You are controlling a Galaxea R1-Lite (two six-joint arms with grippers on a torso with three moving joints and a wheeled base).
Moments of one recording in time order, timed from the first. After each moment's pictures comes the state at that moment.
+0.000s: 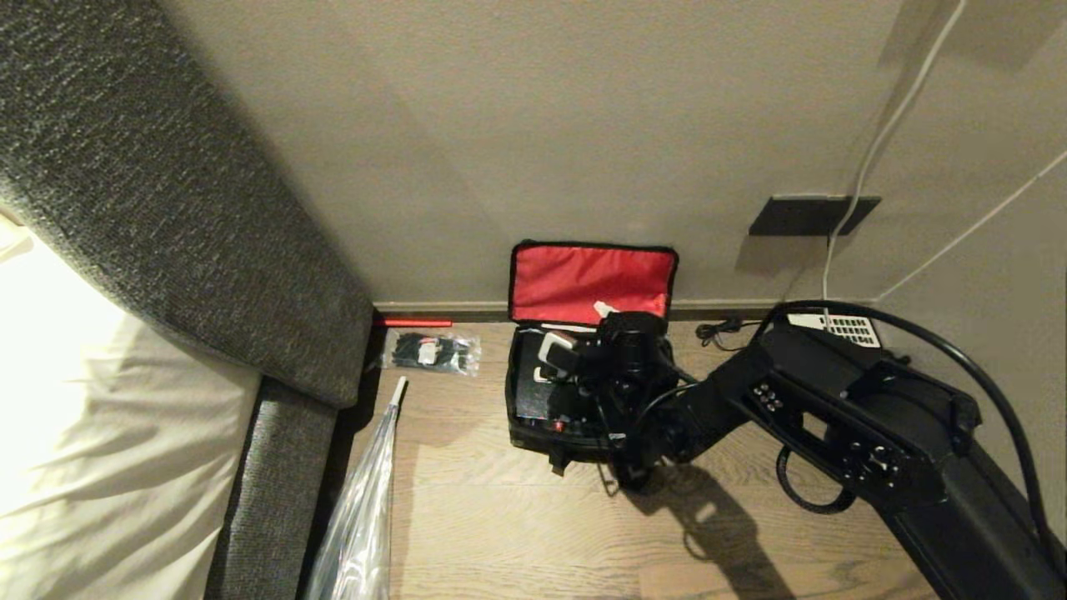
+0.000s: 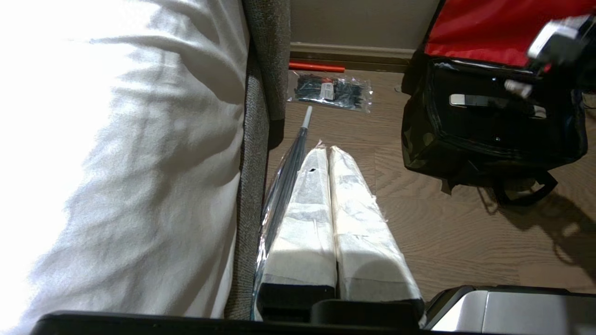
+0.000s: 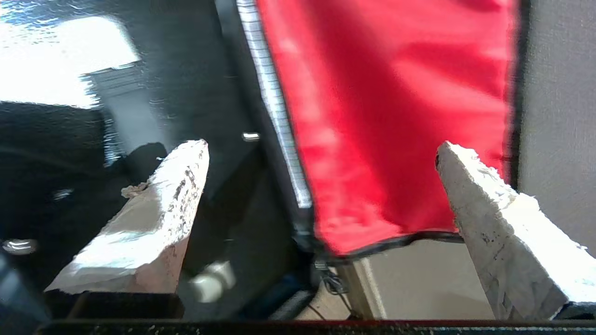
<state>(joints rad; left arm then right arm) 0.00 0.00 0.00 0.00 0.01 -0.01 0.56 2.60 -1.53 -0.94 -0.33 -1.14</state>
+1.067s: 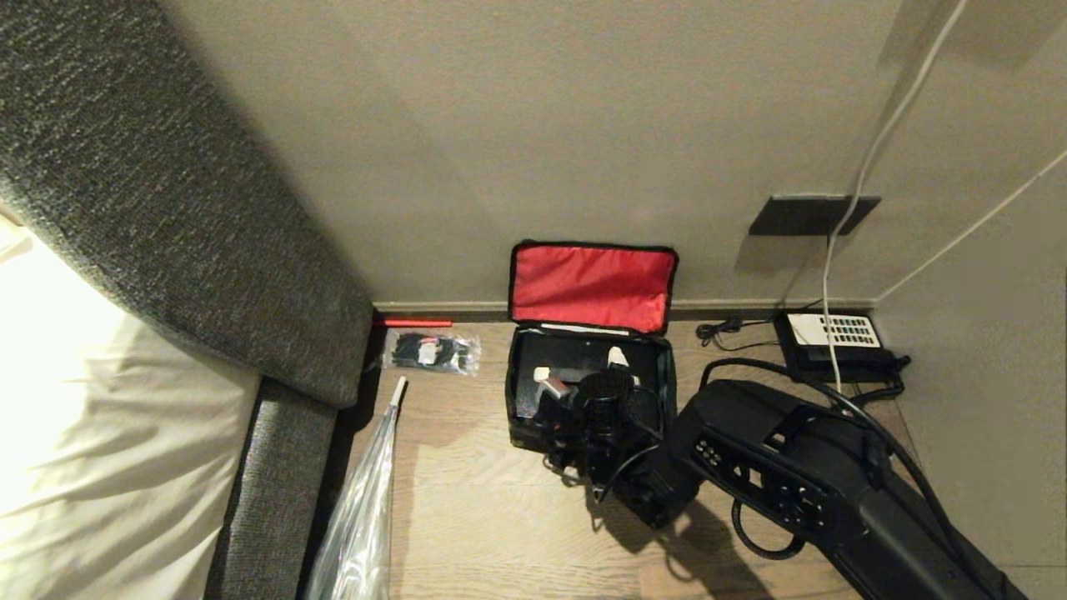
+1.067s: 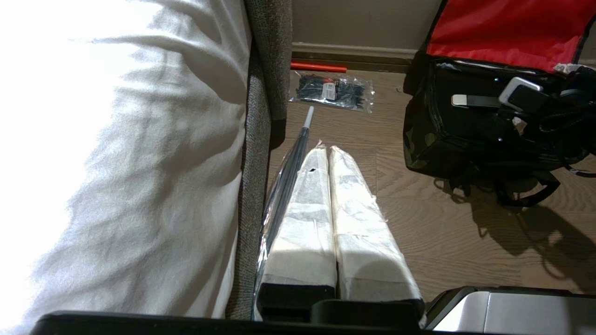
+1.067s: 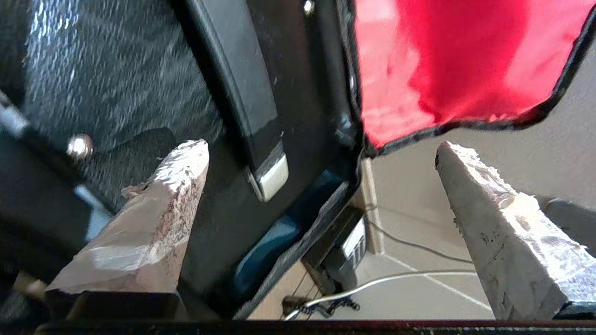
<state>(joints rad) 0.01 0.00 0.00 0.00 0.01 -0.01 0.64 2.76 -1.51 -1.09 -0.76 -1.19</state>
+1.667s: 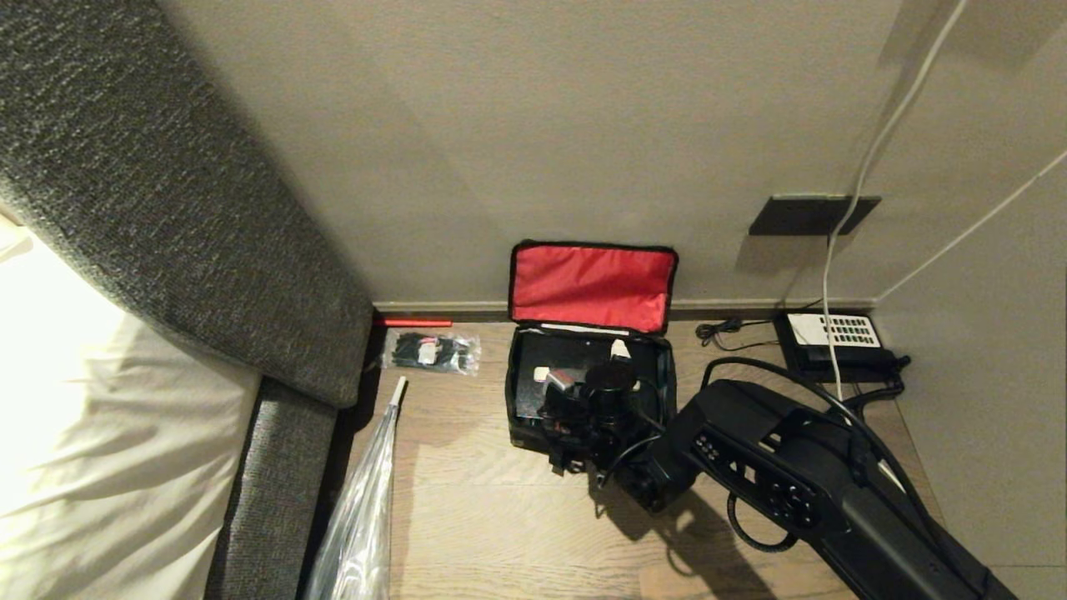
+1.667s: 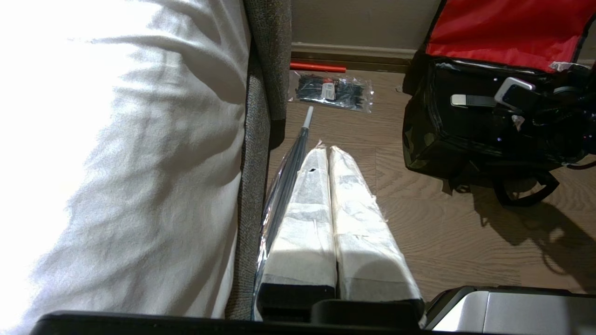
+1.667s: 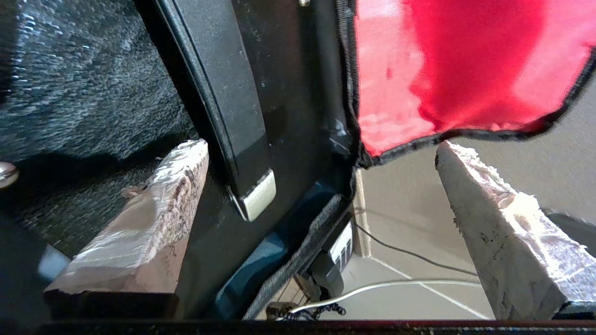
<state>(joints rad) 0.00 0.00 0.00 0.00 0.01 -0.01 0.59 2.82 -1.63 -1.06 -0.75 -1.26</state>
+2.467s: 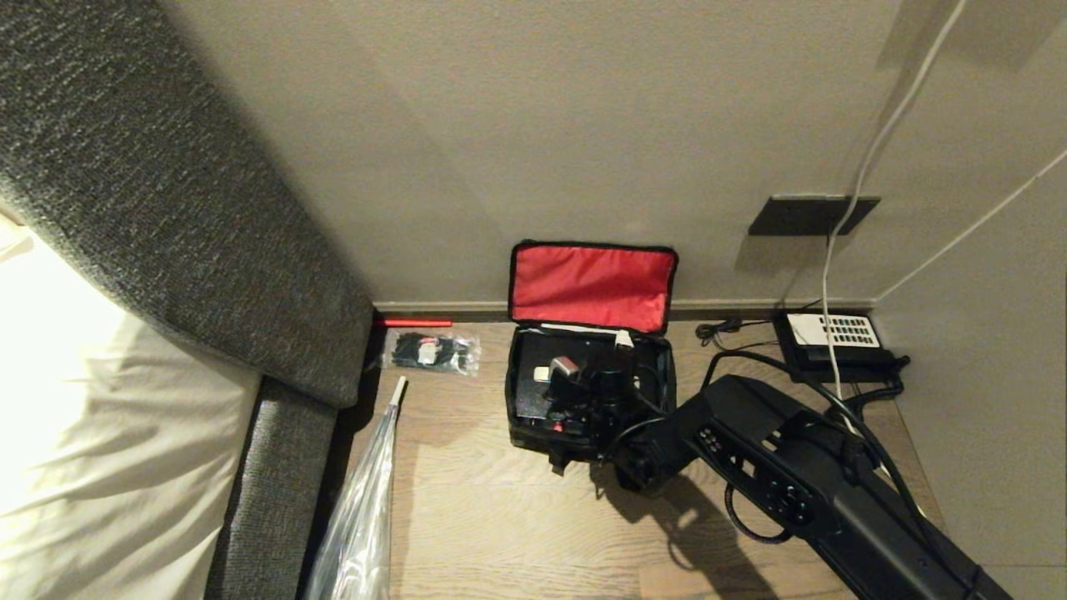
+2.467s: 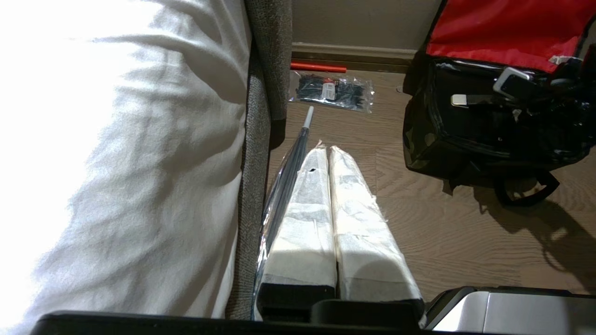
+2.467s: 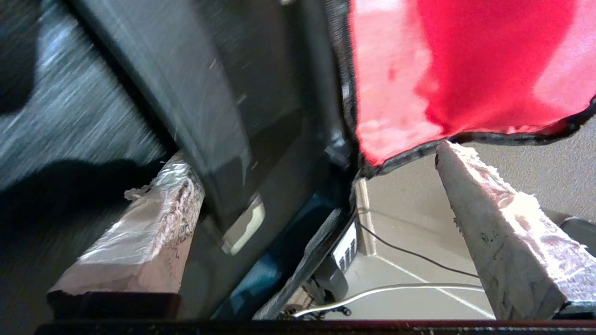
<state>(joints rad) 0.01 0.00 0.00 0.00 0.01 -0.01 0.55 2.87 -1.81 -0.94 -0.74 -1.23</state>
